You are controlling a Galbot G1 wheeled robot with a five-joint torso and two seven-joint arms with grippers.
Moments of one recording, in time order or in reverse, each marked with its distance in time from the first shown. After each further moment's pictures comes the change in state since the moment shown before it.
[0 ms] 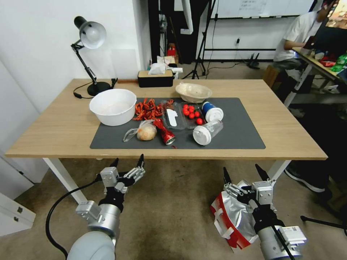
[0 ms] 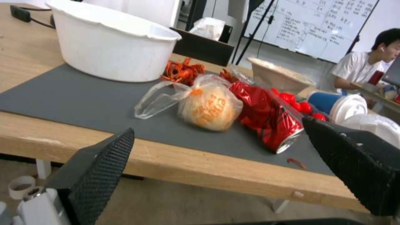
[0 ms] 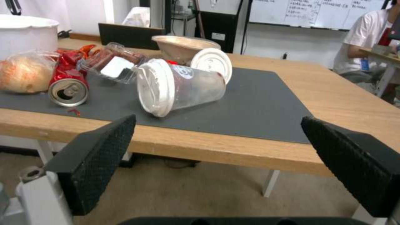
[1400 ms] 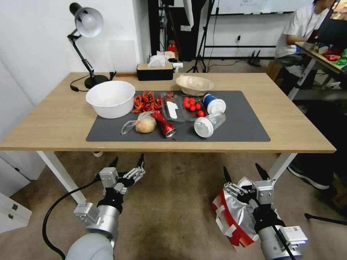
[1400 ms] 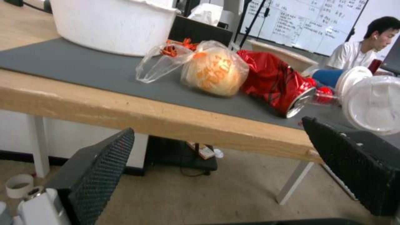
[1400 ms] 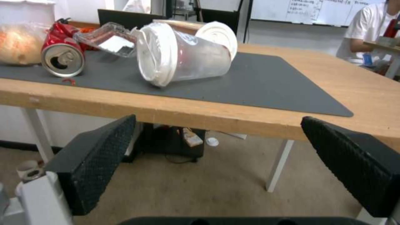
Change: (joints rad) left arm 0.034 0.003 -0.005 -0.016 0.041 -0.013 0.026; right arm -0.001 0.000 -0.001 0.009 0.004 0.000 -0.003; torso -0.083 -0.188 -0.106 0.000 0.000
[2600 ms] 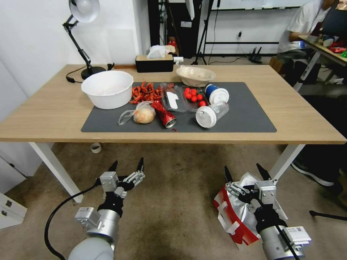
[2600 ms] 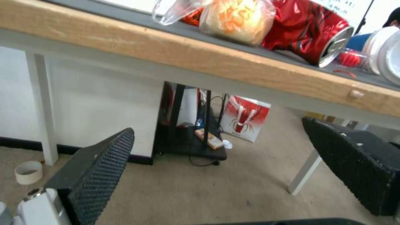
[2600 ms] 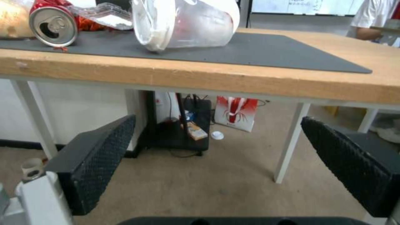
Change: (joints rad) left arm 0.011 -0.006 0.002 0.034 0.026 -0.028 0.000; right arm -0.005 0.000 0.019 0.002 0.059 0.000 -0.014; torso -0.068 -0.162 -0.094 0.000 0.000
